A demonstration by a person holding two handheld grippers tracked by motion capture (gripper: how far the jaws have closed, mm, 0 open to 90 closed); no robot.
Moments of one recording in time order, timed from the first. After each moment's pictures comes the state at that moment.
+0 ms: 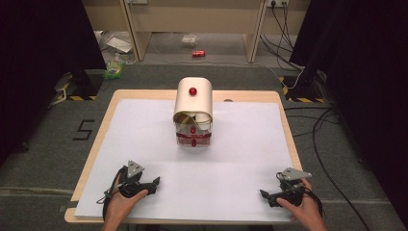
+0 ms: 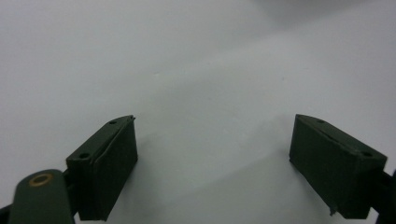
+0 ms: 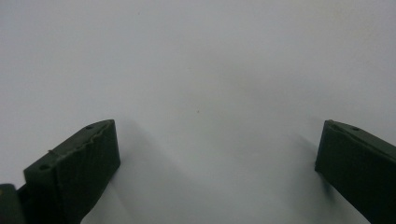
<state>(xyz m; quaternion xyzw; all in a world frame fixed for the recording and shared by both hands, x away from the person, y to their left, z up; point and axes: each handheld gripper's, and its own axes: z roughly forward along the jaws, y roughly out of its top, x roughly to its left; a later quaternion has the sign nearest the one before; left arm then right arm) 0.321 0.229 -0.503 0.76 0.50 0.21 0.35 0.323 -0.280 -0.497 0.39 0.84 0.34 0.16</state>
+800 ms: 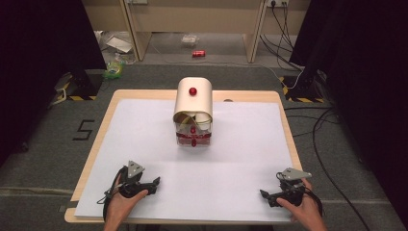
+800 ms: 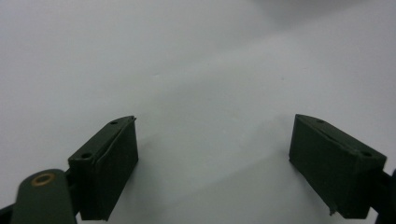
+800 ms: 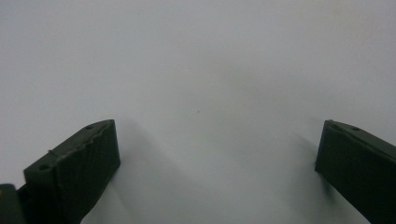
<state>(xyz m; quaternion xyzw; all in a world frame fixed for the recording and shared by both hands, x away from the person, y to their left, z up) 0.320 0.227 -0.503 0.76 0.50 0.22 0.35 0.323 -0.280 -0.497 0.40 0.84 0.34 0.16</state>
